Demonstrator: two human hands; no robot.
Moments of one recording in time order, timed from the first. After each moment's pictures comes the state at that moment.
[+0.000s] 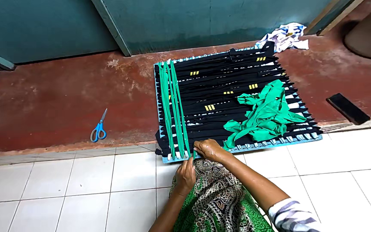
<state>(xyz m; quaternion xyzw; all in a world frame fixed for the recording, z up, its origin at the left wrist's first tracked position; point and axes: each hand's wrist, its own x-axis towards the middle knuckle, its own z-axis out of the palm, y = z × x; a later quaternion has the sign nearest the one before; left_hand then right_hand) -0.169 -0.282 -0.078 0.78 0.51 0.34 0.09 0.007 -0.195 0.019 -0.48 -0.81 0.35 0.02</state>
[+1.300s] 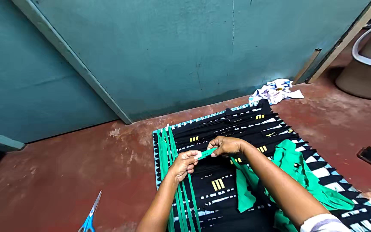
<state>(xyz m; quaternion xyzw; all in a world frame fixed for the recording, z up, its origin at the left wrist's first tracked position) -0.101 0.064 0.086 0.47 0.39 0.24 0.76 0.147 0.063 0.117 -0.48 -0.64 0.59 0.13</state>
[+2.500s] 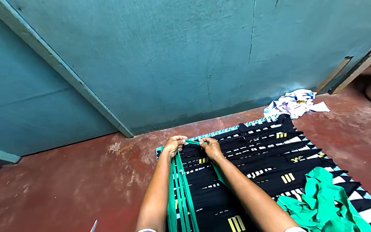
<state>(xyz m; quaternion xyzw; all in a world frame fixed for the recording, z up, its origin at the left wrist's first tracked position) -0.105 0.260 0.076 0.49 0.52 0.27 0.64 0.072 0.185 0.049 -0.65 -0.43 0.44 0.44</state>
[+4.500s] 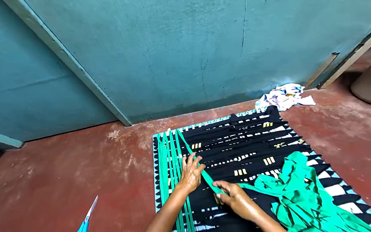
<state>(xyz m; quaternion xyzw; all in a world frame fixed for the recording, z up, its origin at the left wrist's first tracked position) -0.084 0.073 0.005 0.92 0.36 0.11 0.14 0.102 -0.049 0.050 -0.58 -0.58 0.51 0.26</state>
